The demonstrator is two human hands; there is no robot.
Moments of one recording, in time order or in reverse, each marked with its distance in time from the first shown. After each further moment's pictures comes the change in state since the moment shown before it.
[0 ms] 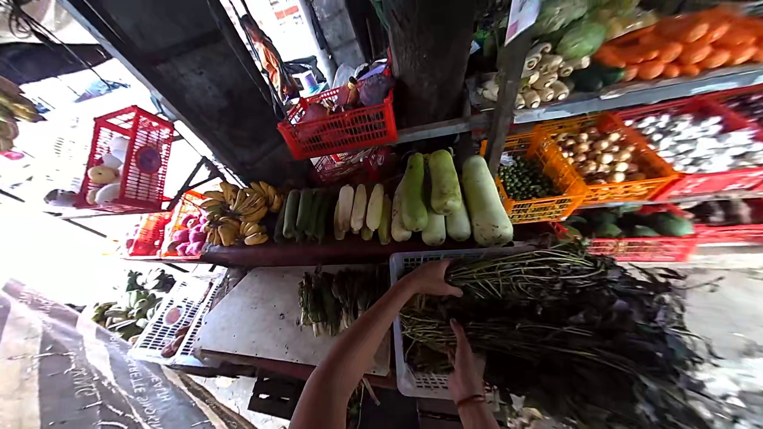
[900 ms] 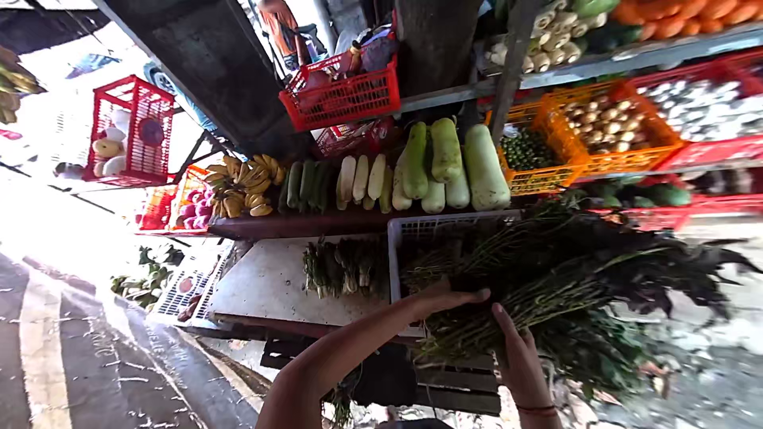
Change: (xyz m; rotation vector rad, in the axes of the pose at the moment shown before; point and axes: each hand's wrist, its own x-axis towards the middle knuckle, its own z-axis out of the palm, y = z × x) left_hand -0.095 0.064 0.092 -0.550 -0.027 -0.394; right_hand -0.043 -0.068 -0.103 -0.017 -0.325 -0.247
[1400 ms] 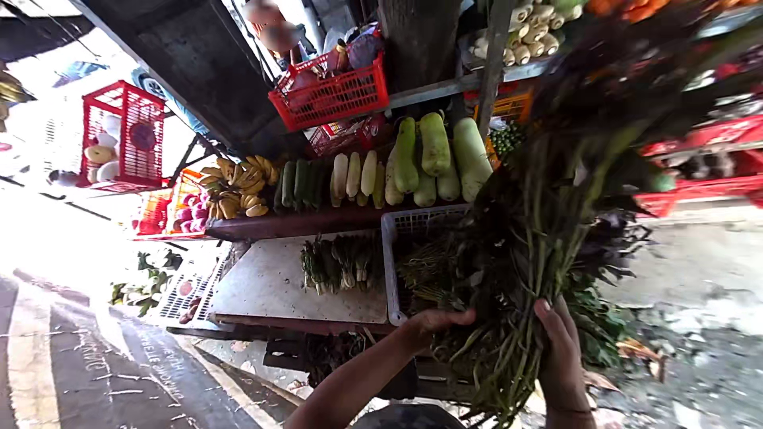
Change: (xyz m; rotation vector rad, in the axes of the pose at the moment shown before) left_hand -0.052 -0.032 0.039 -0.818 -0.436 0.128; right_hand -0.026 -0.057 -0.023 -0.089 -0.110 -0.353
